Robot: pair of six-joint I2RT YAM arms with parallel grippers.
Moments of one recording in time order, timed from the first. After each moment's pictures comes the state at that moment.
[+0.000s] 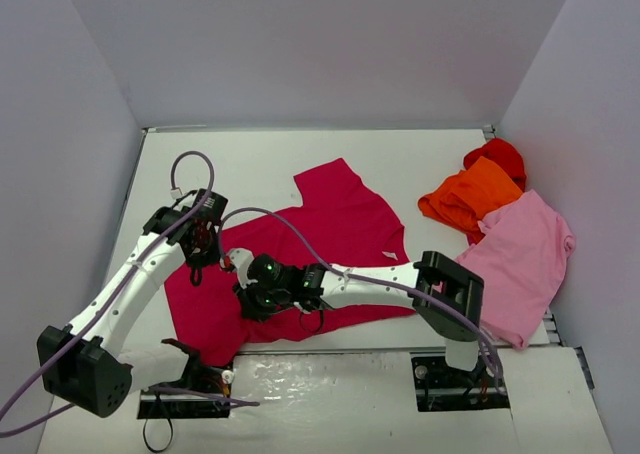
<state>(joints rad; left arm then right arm) -0.37 1.18 1.08 -1.14 -0.32 -0.67 1.24 1.86 1.21 -0.05 -0.16 0.33</state>
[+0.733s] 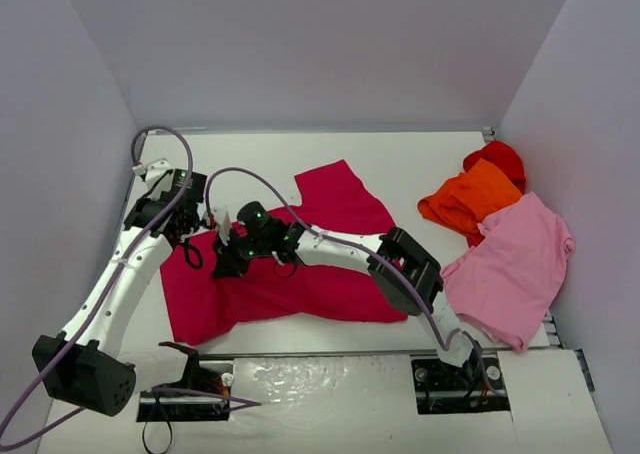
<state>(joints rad) -0.29 1.20 1.19 -1.01 -0.59 -0.68 1.03 2.17 1.59 0.04 -0.55 0.10</state>
